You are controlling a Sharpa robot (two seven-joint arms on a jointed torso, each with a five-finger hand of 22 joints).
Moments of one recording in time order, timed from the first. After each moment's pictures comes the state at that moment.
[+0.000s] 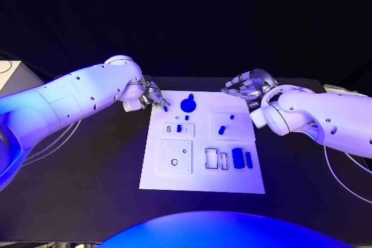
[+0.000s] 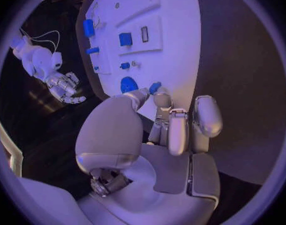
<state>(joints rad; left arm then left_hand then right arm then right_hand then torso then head) 1.32 -0.47 -0.03 0.96 -0.95 0.32 -0.51 1.24 -0.12 0.48 0.24 0.14 0.87 0.08 0.55 0.66 1.22 0.01 1.03 0.83 1.47 -0.04 1.52 1.31 0.09 1.30 0.06 1.36 1.16 1.30 -0.83 -0.15 1.56 -0.63 -0.62 -0.17 1.43 -0.16 0.12 0.29 0.38 0.82 0.17 0.31 0.28 1.44 0.09 1.45 1.31 1.47 0.01 1.55 1.31 0.03 1.47 0.10 1.36 1.31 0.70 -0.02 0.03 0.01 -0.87</state>
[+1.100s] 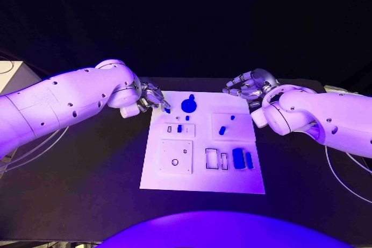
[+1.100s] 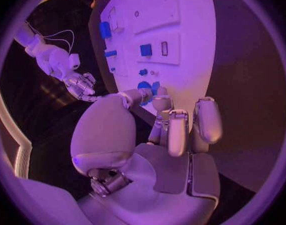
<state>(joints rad) 1.32 -0.61 -0.03 1.20 -0.87 0.22 -0.49 1.15 -0.19 0.74 0.14 0.28 0.89 0.07 0.66 0.72 1.29 -0.01 1.06 0.85 1.47 -0.06 1.53 1.31 0.09 1.34 0.04 1.40 1.23 1.30 -0.84 -0.15 1.56 -0.63 -0.62 -0.17 1.43 -0.16 0.12 0.29 0.38 0.82 0.17 0.31 0.28 1.44 0.09 1.45 1.31 1.47 0.01 1.55 1.31 0.03 1.47 0.10 1.36 1.31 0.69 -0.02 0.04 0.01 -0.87</state>
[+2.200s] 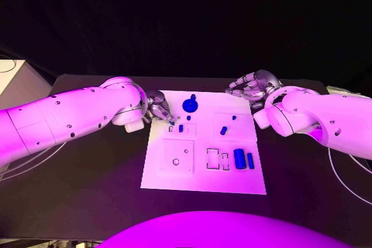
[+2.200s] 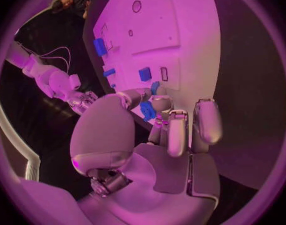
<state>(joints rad) 1.27 -0.68 -0.07 1.39 -0.99 0.12 -0.50 1.14 -0.20 0.74 0.14 0.29 0.90 0.06 0.67 0.72 1.29 -0.02 1.06 0.85 1.47 -0.07 1.53 1.31 0.09 1.34 0.04 1.40 1.24 1.29 -0.84 -0.15 1.55 -0.63 -0.62 -0.17 1.43 -0.16 0.13 0.29 0.38 0.82 0.17 0.32 0.28 1.44 0.09 1.45 1.31 1.47 0.01 1.55 1.31 0.03 1.47 0.10 1.36 1.31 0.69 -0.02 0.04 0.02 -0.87</state>
